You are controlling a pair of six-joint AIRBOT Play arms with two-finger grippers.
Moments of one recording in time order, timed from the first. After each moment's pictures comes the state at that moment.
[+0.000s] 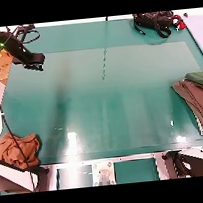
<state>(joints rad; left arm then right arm) -0.04 -1.75 2.04 1.39 -1.68 -1.41 -1.32 -1.20 1.46 -1.06 1.58 1.59</state>
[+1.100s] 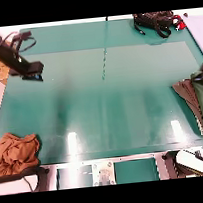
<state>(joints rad) -0.05 -1.42 1.62 1.33 -1.65 -1.50 -0.59 -1.15 1.10 -1.13 1.32 1.55</state>
